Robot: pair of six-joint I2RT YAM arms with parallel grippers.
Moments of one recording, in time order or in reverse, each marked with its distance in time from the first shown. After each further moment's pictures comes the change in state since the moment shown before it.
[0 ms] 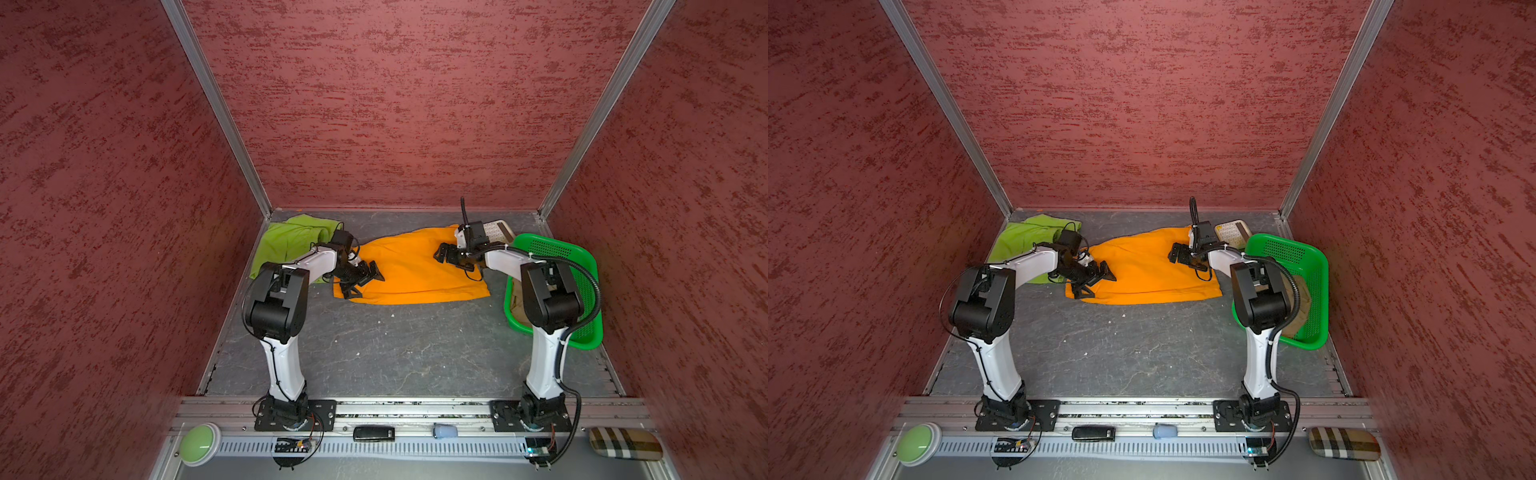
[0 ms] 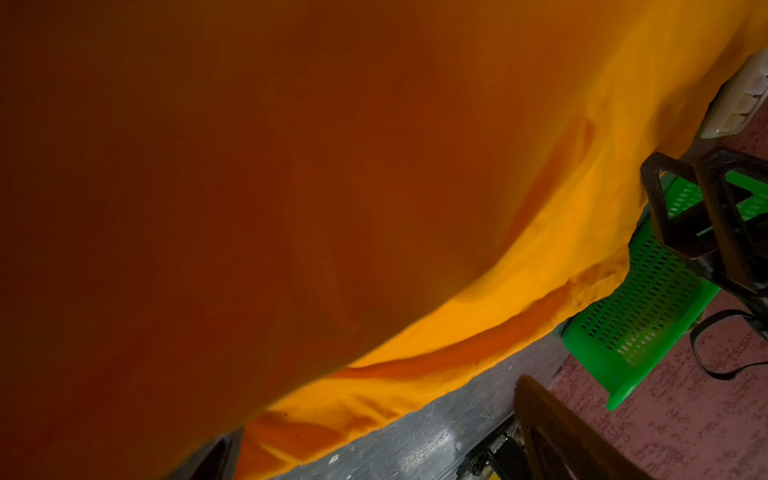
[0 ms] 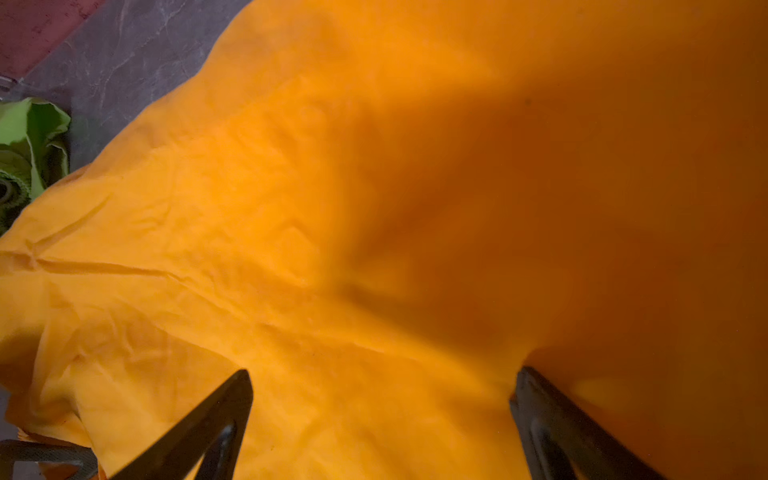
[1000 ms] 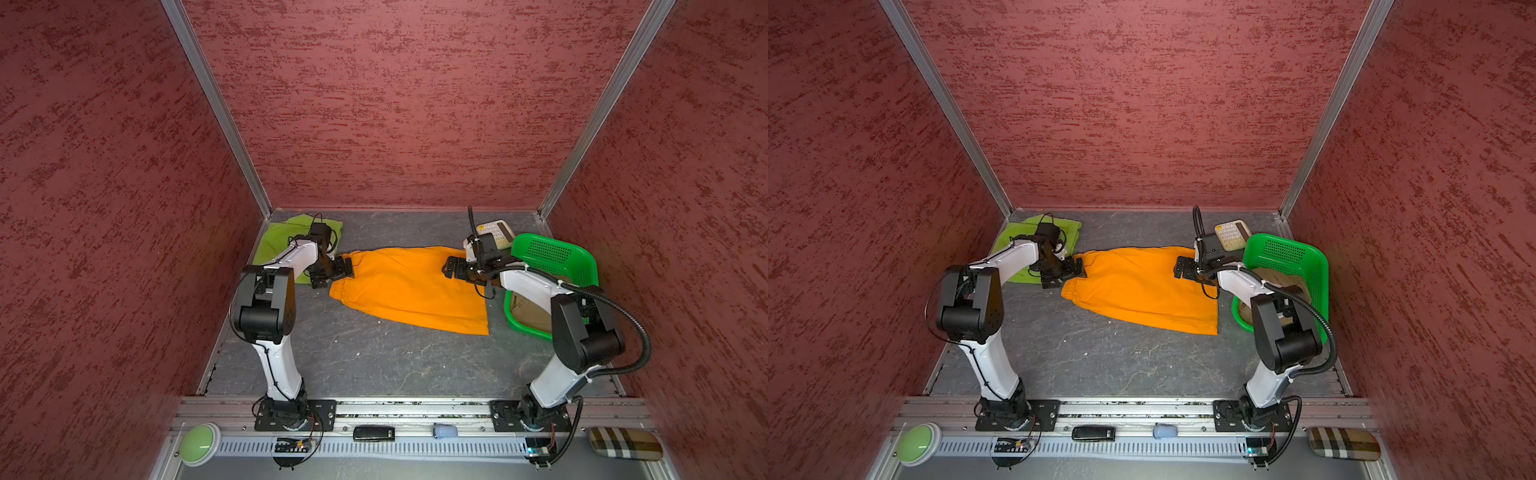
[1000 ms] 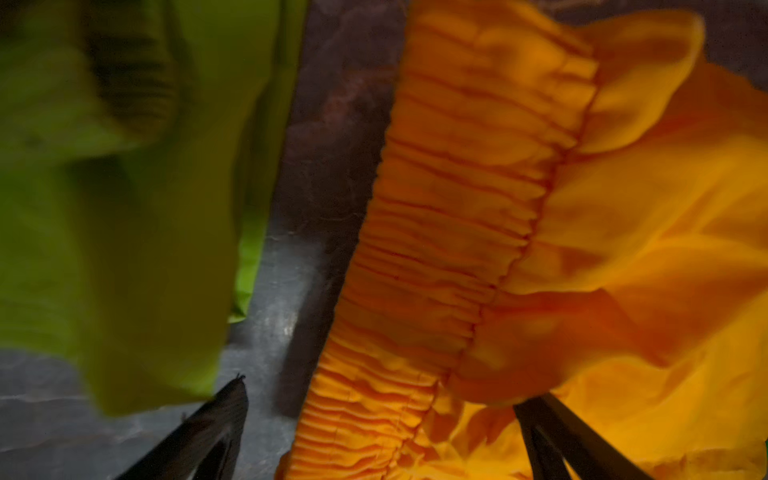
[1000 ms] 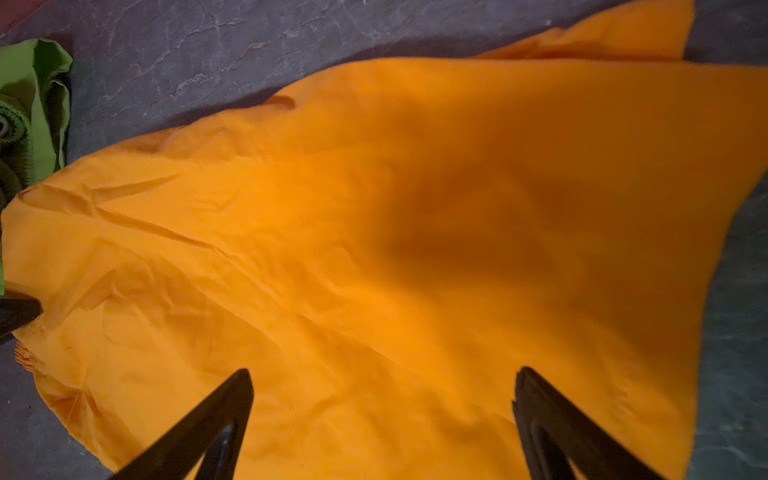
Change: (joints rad) left arm 0.139 -0.010 0.080 -0.134 -0.320 0.269; right arm 0.046 -0.317 -0.231 -0.098 0.105 -0.007
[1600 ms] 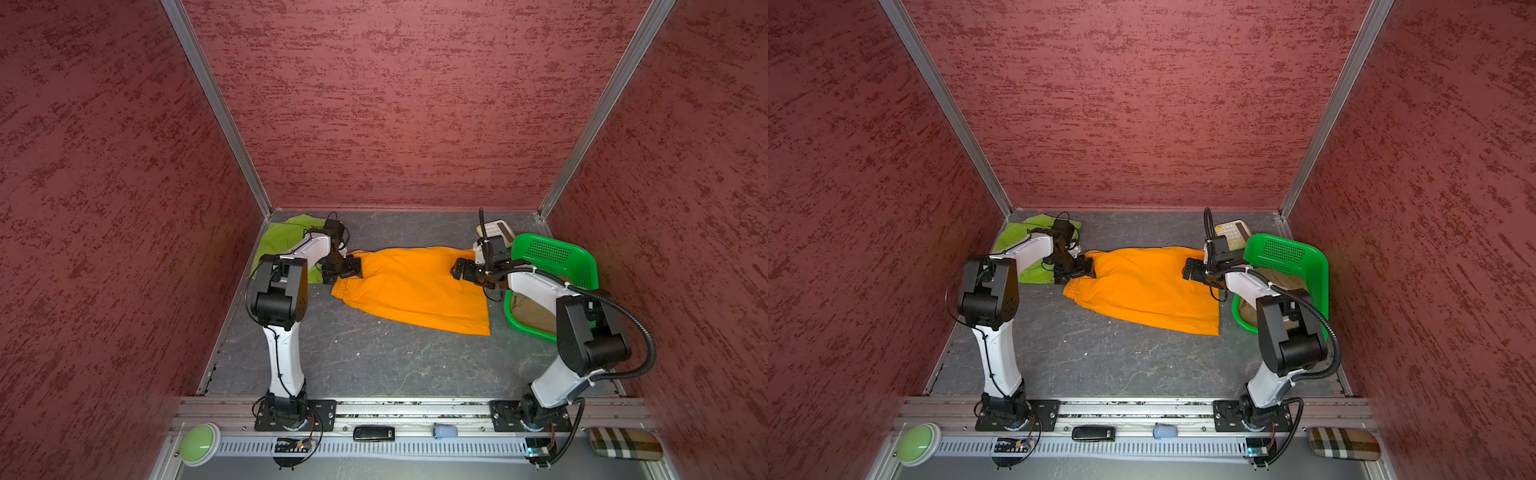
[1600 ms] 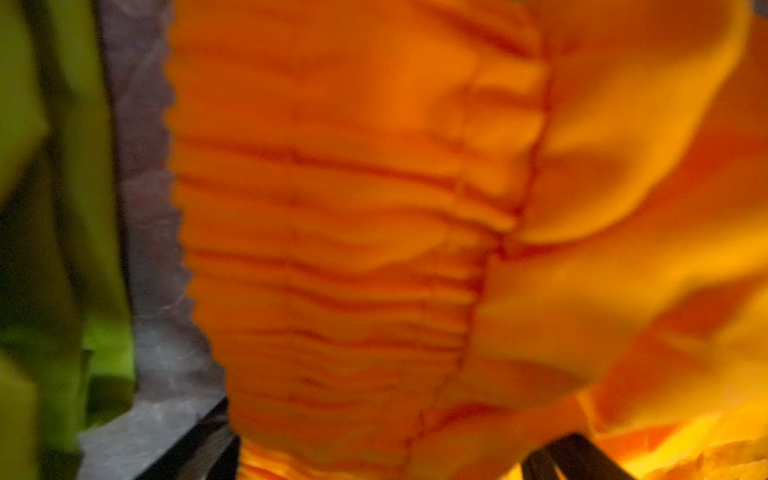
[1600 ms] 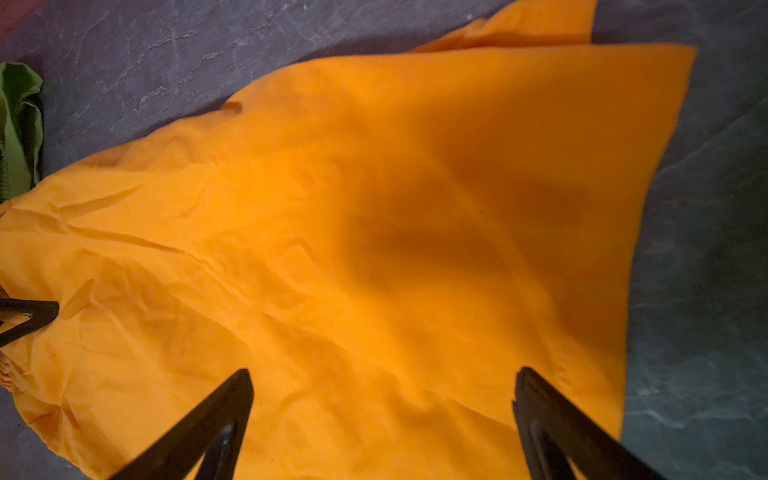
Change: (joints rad) left arm -0.069 0.151 0.172 -0.098 -0.011 0.043; right arm -0.063 -0.026 -0.045 0.005 -0.018 -0.004
